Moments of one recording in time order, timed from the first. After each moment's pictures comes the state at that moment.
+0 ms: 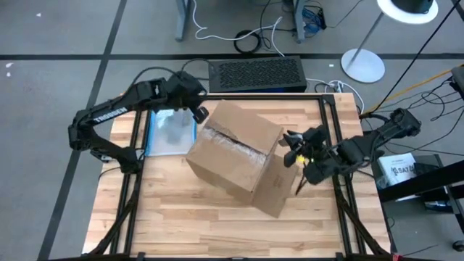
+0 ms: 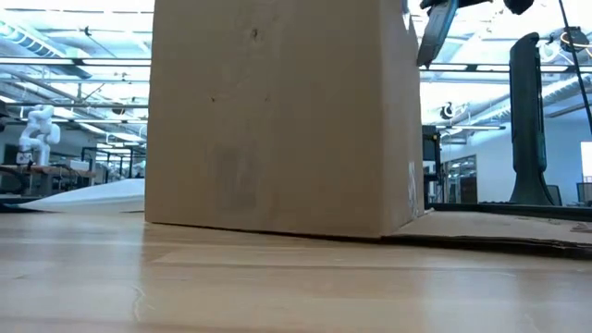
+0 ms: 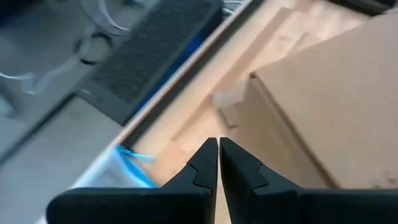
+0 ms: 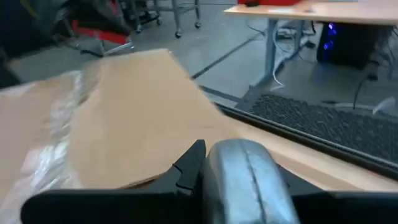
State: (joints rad) left arm 0.39 1.36 1.53 -0.96 -0.20 -0.14; right arm 0.47 1.13 1.10 -0.88 1.16 1.06
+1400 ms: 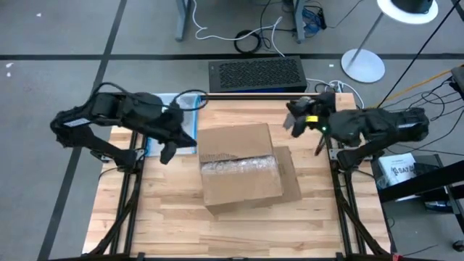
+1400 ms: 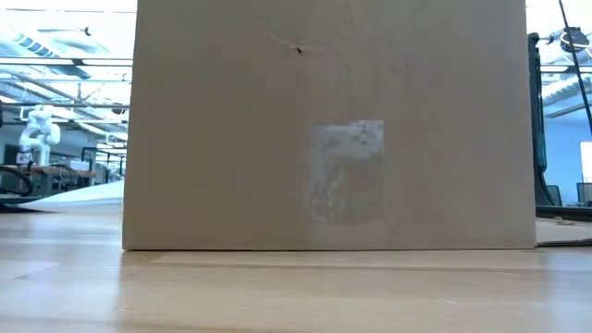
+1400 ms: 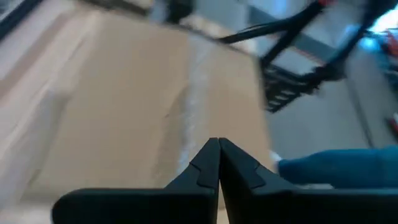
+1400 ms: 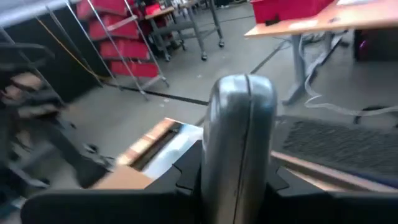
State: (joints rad) left arm -0.06 1.31 1.81 -1.12 0.13 -0.42; right arm 0.28 1.09 1.43 -0.73 0.96 0.73
